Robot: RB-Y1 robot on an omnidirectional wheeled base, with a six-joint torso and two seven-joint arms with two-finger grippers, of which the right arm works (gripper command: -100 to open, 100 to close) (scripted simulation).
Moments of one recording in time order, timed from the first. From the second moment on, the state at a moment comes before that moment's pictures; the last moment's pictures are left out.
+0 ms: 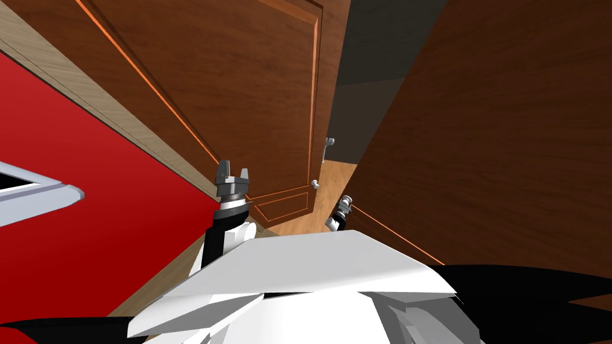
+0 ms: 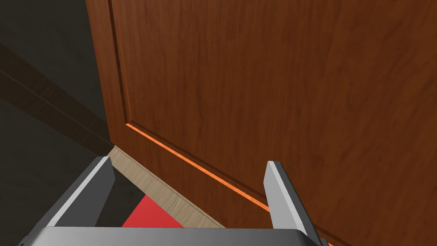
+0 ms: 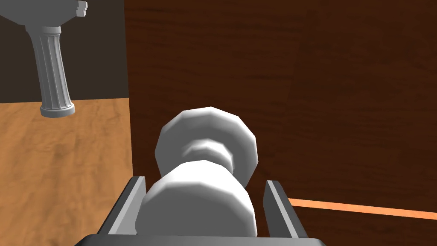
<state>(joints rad) -0.15 0.02 -0.18 -0.65 -0.82 -1.03 -0.98</state>
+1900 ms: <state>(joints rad) -0.20 0.01 -0.39 -0.62 -0.91 -1.13 -0.90</state>
